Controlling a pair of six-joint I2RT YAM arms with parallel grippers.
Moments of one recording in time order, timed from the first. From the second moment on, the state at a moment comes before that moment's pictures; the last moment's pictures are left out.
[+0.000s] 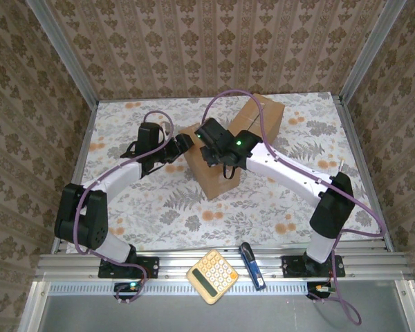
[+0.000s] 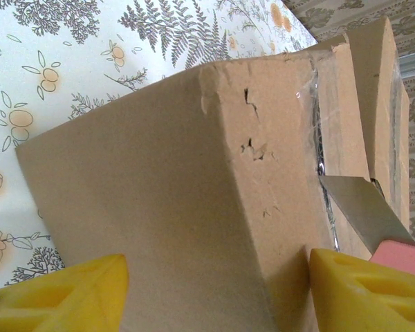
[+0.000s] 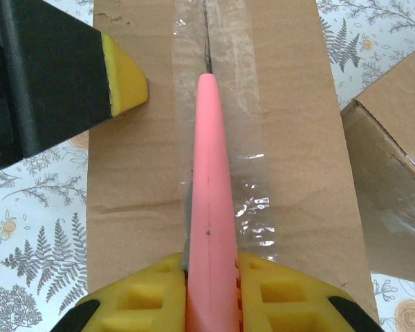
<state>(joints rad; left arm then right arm) -0.36 1.52 0.93 -0.03 0.45 -0.82 0.84 1.75 1.67 -0.87 0.33 0.38</state>
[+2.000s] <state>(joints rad) -0.35 1.52 0.91 -0.01 0.48 -0.83 0.99 1.58 1.62 -1.27 0.35 0.59</state>
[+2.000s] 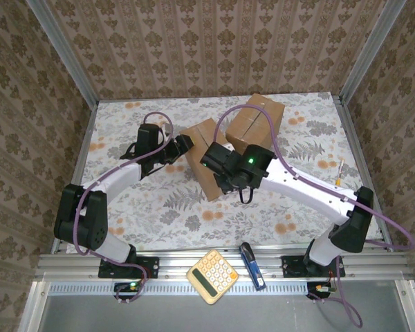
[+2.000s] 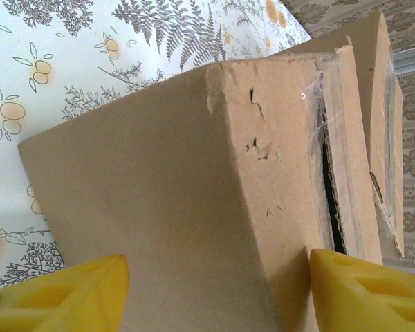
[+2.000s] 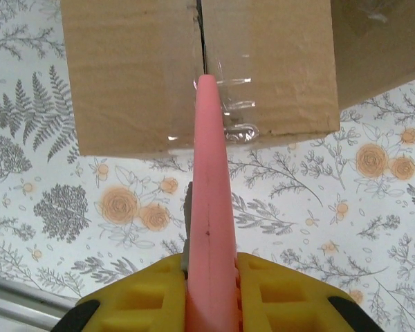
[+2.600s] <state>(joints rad) -0.35 1.52 0.90 -0.01 0.50 -0.83 1.07 1.45 1.53 -1.32 0.35 0.70</state>
